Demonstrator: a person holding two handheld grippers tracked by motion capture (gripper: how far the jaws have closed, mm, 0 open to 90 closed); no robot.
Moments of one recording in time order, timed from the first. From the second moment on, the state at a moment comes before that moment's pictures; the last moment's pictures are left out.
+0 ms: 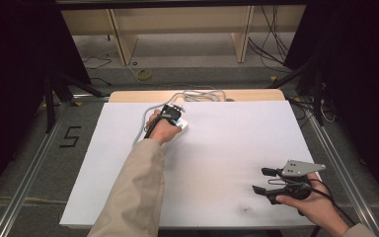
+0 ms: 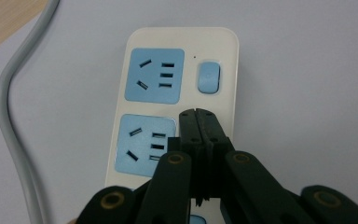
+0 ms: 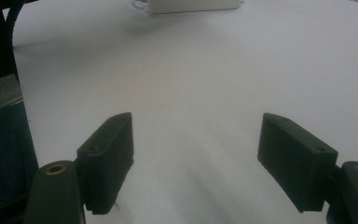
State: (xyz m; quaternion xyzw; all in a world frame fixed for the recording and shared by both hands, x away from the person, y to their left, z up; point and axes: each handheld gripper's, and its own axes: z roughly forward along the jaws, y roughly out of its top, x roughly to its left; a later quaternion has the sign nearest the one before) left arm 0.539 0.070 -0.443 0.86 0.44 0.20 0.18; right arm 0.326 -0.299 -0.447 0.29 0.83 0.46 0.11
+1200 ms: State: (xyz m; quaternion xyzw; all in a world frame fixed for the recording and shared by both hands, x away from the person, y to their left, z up) left arm 0.528 0.090 -0.425 0.83 0.44 0.21 0.25; right arm 0.327 -0.299 -0.447 0.29 0.83 0.46 0.11
